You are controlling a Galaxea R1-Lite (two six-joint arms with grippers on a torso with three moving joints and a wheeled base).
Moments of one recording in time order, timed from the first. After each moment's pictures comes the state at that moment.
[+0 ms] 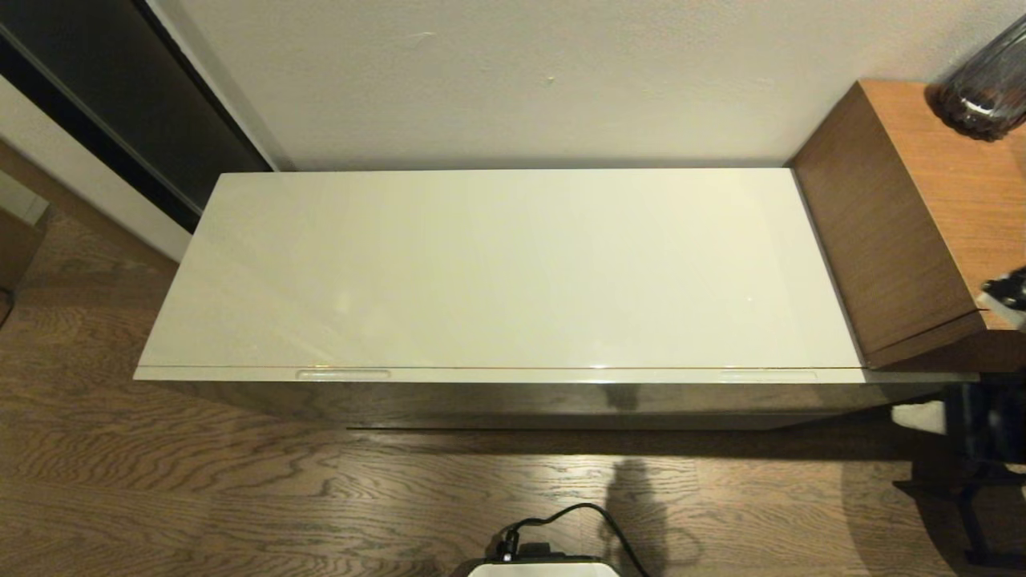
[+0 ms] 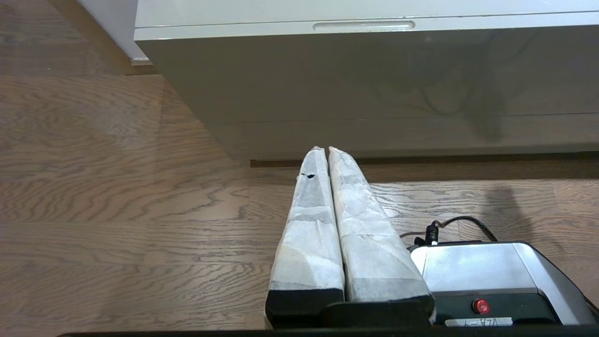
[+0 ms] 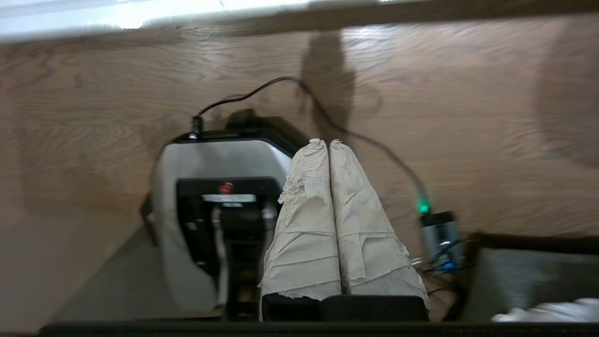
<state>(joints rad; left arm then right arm) 0.00 0.00 0.00 0.00 -0.01 0.01 0.11 1.24 -0.79 0.24 0.04 0.19</state>
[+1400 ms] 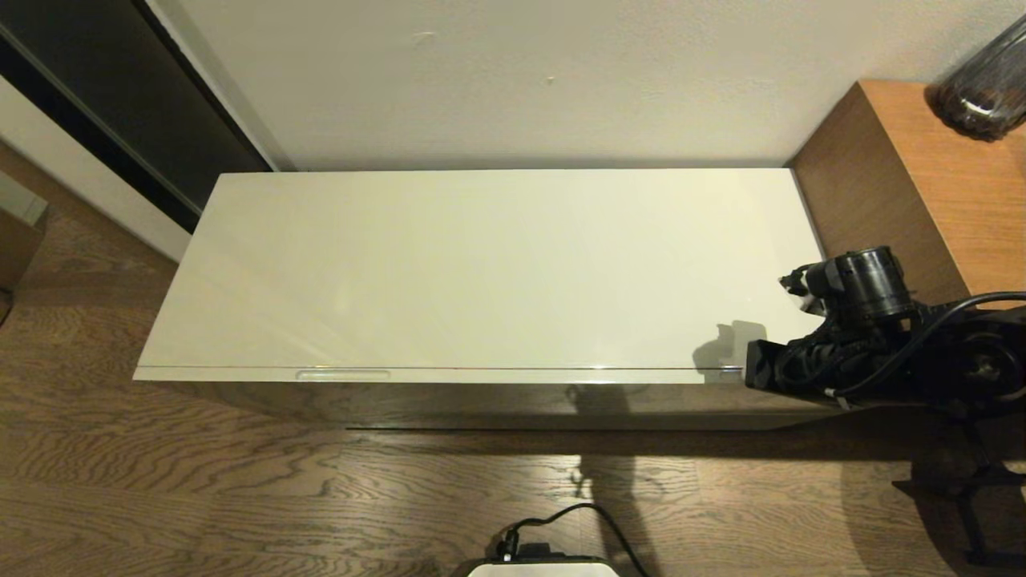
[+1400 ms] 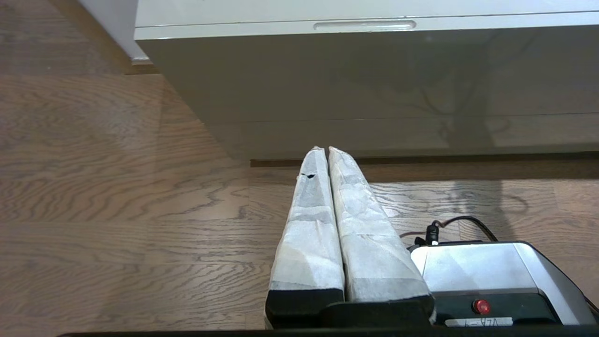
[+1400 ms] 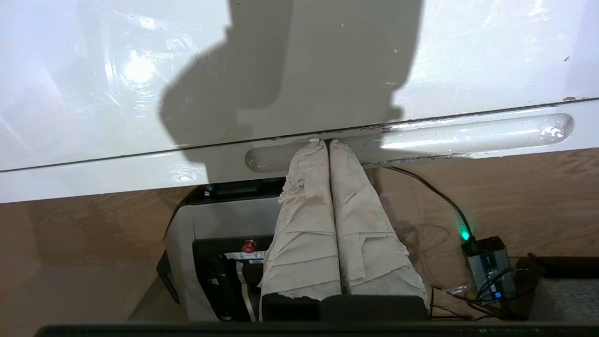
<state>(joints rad) 0.00 0.00 0.00 0.00 -0.01 0.01 0.24 1.76 -0.93 -0.07 -0.08 0.38</state>
